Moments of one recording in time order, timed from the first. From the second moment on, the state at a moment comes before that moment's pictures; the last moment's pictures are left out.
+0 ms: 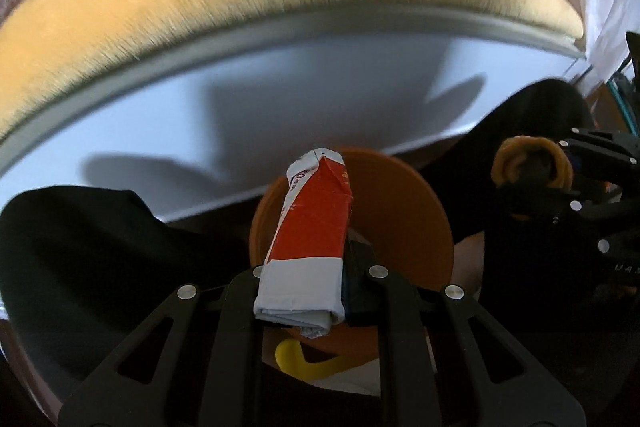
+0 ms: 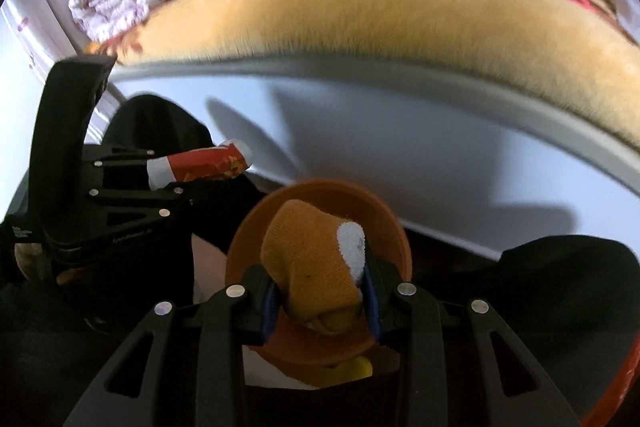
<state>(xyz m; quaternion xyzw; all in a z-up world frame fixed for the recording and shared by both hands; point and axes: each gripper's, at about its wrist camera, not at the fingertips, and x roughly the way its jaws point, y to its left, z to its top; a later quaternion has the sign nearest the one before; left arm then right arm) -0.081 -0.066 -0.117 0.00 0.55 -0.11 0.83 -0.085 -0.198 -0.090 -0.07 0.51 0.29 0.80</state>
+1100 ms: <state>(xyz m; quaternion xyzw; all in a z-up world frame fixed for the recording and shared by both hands) -0.074 -0.060 -0.124 0.03 0.58 -0.07 0.81 -0.083 -0.208 -0.094 -0.08 0.51 0.26 0.82</state>
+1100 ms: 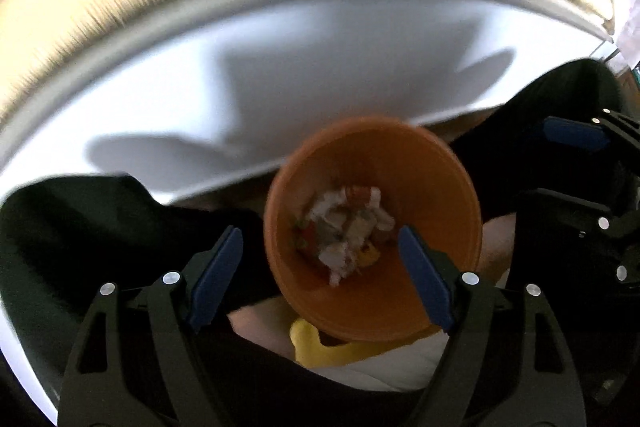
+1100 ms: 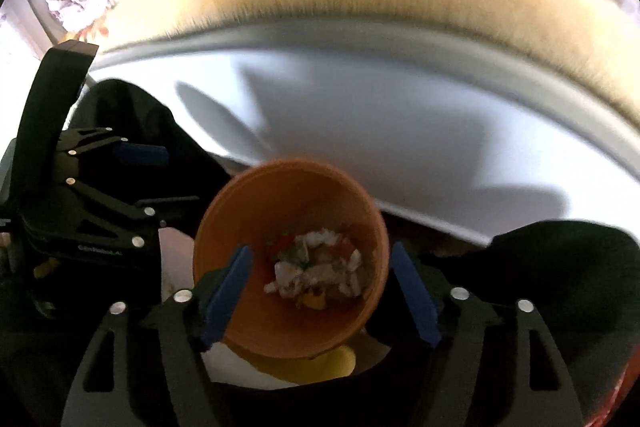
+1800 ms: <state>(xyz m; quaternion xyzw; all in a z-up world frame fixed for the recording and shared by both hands) 0.121 -0.058 0.027 0.01 0.43 -0.02 0.90 -0.044 -0.278 0.023 0.08 0.31 0.22 0.92</state>
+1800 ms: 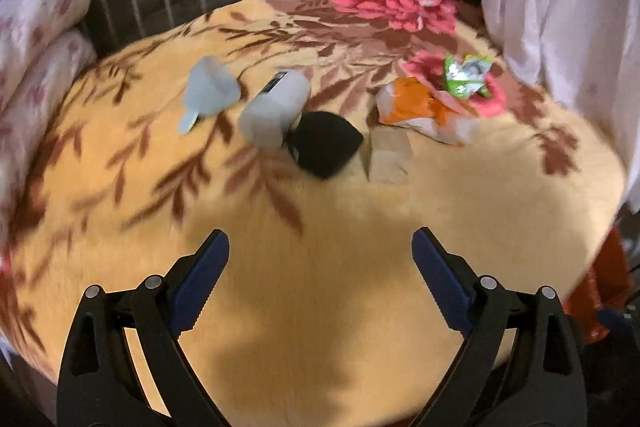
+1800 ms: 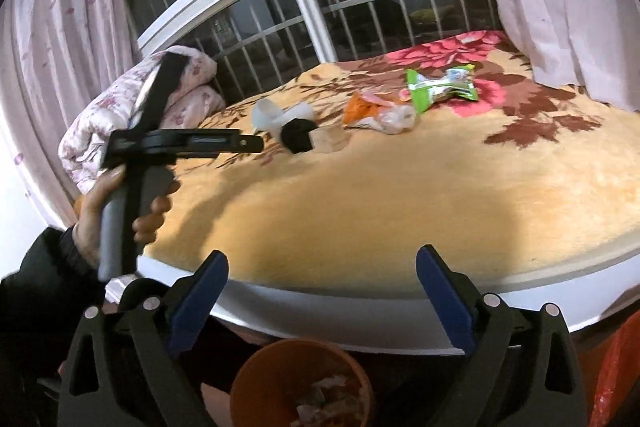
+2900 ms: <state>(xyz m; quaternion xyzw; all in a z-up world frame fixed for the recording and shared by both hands) 0.096 0.010 0.015 -0.02 0.41 0.02 0.91 0.217 -0.151 -0.005 -0.13 0.44 0.36 0.81</state>
